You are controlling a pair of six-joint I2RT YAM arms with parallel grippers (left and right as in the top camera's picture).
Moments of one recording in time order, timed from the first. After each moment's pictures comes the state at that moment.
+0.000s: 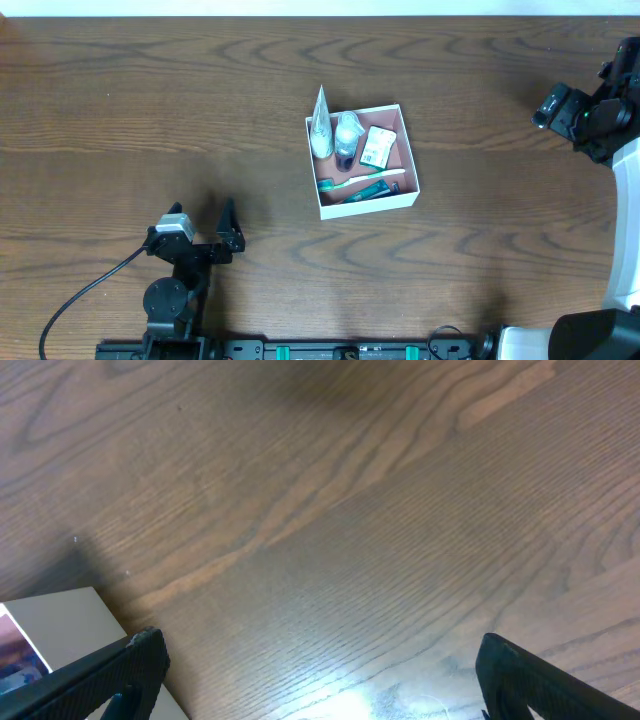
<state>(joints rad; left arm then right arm) -0.07 0.01 0.01 -0.11 -0.01 -0.28 -0.26 1.54 1.55 -1.10 0.04 0.33</state>
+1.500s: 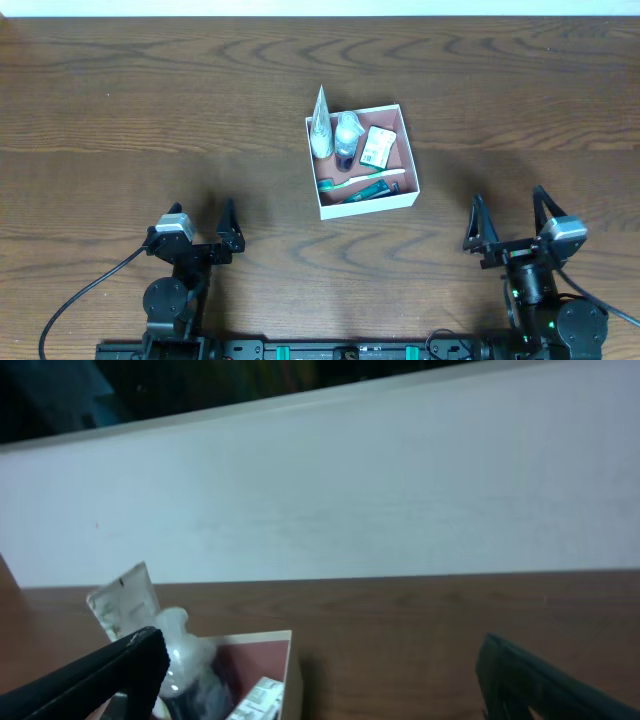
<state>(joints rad) -0.07 0.01 0.02 -0.12 -0.01 -0.28 0.02 0.06 0.30 -0.15 -0.15 0.19</state>
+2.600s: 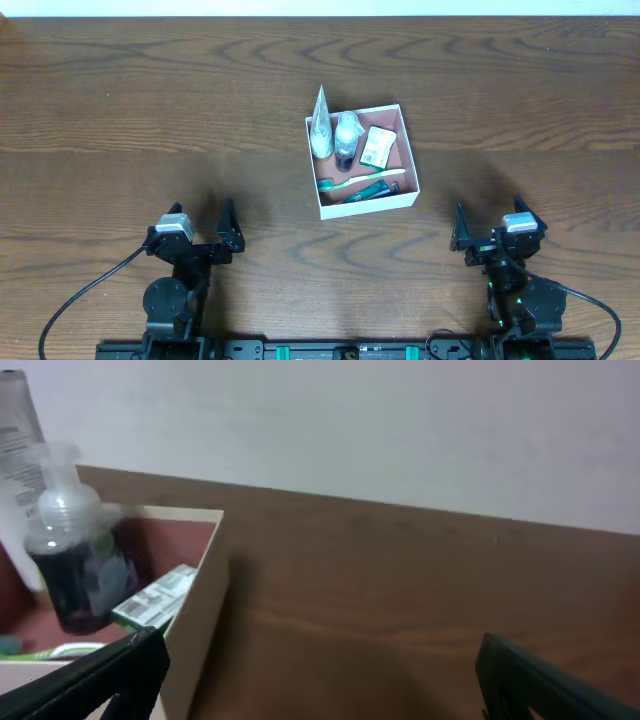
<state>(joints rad) -0.07 0.01 0.02 -0.12 -0.01 -0.28 0.02 0.02 0.01 -0.06 -0.09 -0.05</state>
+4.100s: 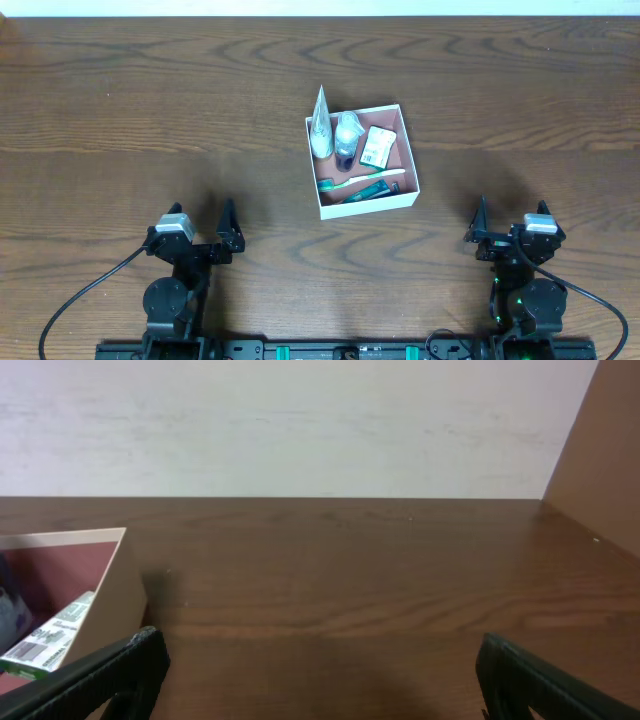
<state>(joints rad) -0.07 0.01 0.02 -0.12 -0.01 -0.28 0.02 0.01 0.01 -0.06 0.13 0.01</state>
